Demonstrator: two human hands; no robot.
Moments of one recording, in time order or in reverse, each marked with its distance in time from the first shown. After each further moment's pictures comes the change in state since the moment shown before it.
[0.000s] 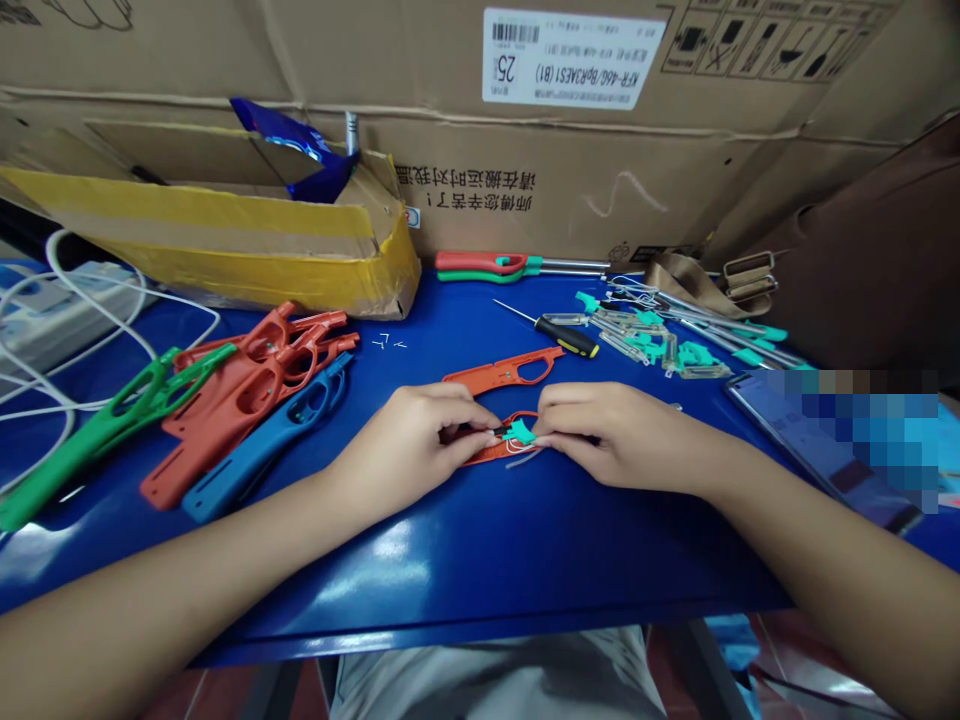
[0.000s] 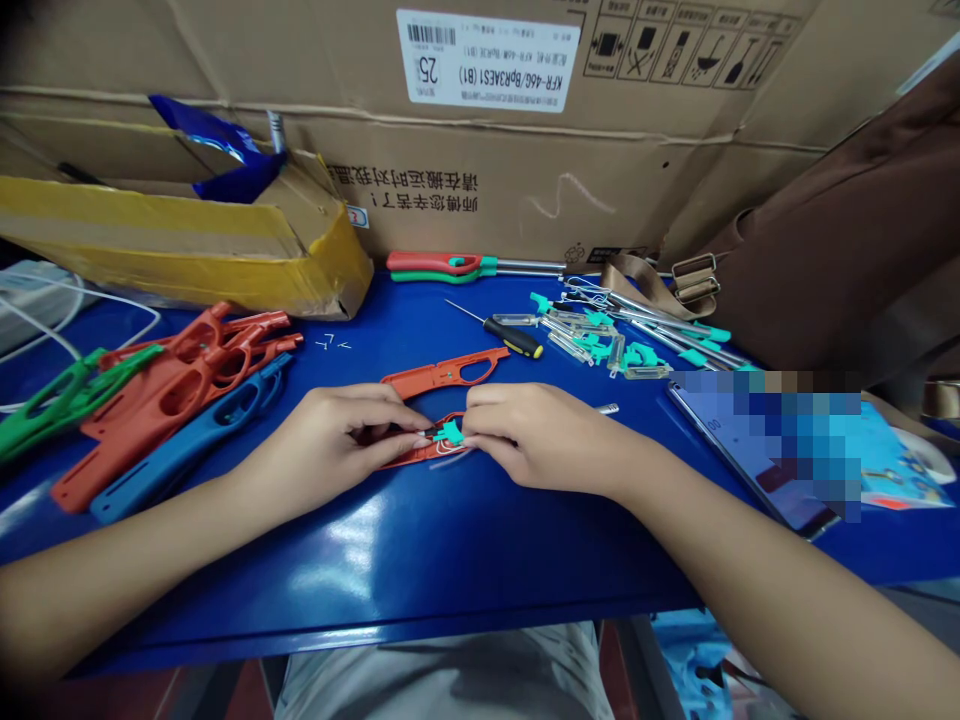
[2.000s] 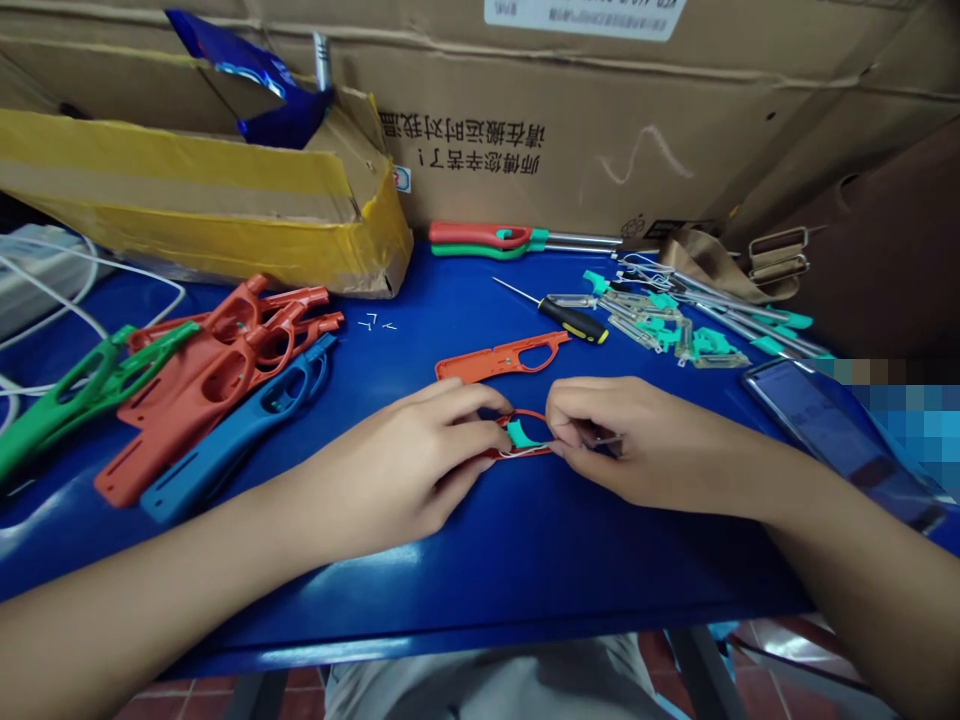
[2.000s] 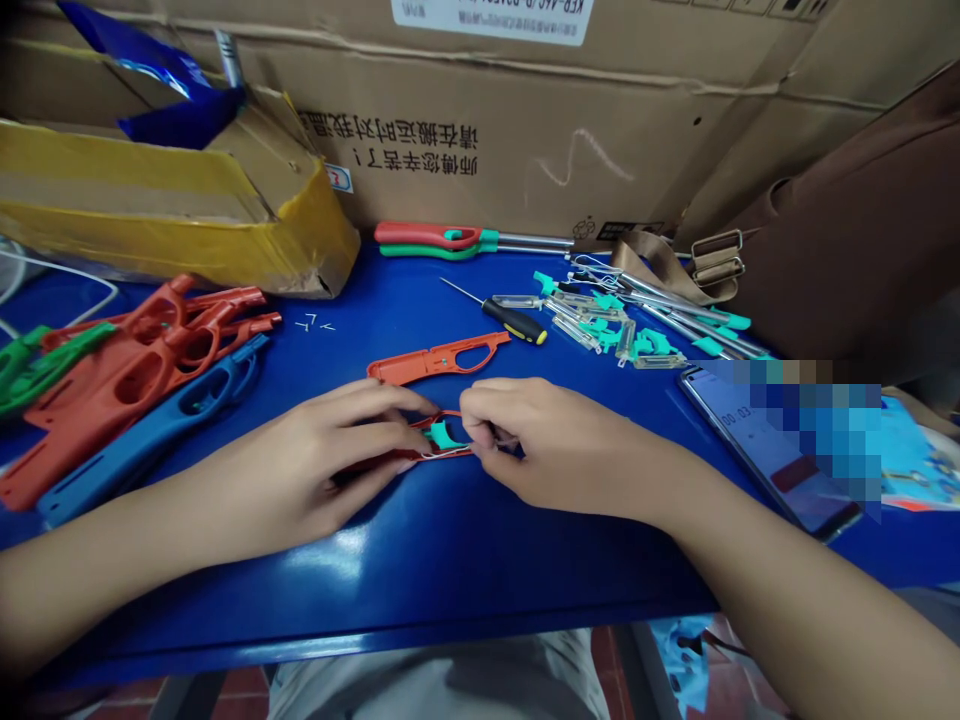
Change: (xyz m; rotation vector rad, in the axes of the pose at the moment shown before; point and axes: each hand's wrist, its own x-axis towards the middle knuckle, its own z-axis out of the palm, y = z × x) left_hand -0.005 0.010 -0.007 0.112 -0.255 0.179; right_hand -0.003 -0.017 -0.010 0.124 -0.034 0.191
